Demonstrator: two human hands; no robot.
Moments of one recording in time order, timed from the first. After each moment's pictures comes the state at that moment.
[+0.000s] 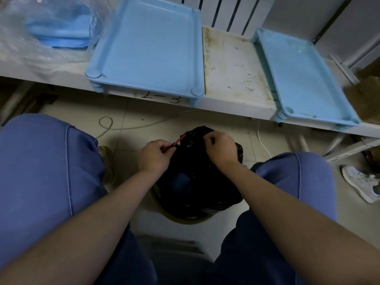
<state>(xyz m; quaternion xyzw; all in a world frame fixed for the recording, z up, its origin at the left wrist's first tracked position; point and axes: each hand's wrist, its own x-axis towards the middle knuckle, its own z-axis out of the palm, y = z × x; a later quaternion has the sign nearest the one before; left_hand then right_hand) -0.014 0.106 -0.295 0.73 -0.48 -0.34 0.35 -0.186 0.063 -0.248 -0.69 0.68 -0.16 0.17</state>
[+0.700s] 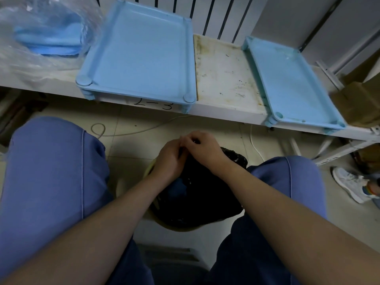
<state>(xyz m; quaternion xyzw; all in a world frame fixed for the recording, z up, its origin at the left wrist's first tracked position) -0.053 0.093 -0.280 0.59 -0.61 -0.35 0.39 -0.159 0.069 -0.213 -0.72 0.59 -0.20 0.32</state>
